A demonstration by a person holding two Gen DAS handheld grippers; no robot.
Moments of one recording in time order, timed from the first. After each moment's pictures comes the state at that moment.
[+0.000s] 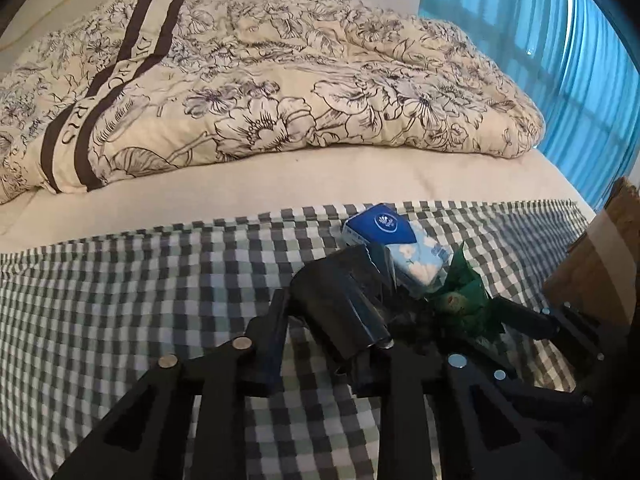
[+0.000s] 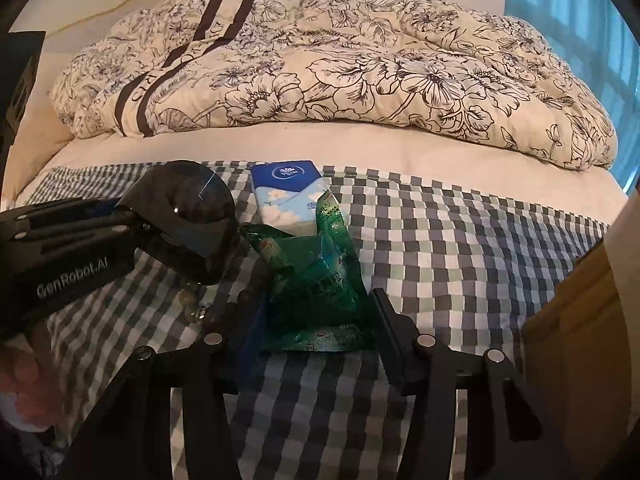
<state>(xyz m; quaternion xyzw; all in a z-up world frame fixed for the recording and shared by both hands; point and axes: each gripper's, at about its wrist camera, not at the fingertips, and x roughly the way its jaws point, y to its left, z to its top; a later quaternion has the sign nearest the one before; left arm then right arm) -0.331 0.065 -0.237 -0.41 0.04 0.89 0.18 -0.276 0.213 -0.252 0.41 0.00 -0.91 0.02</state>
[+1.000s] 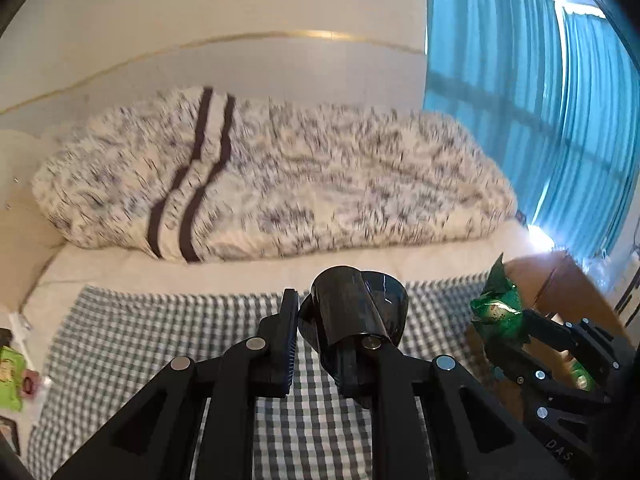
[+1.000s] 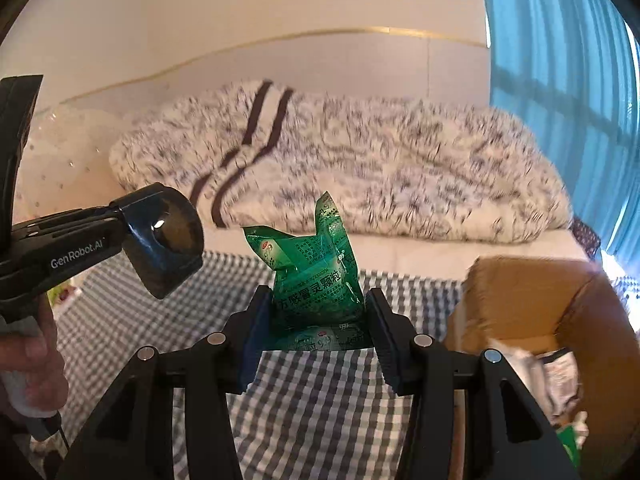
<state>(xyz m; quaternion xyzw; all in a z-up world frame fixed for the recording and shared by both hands) -0.186 0.014 -0.043 -0.28 0.02 0.95 0.12 -0.133 0.200 -0.074 0.27 -0.01 -0.96 0.05</state>
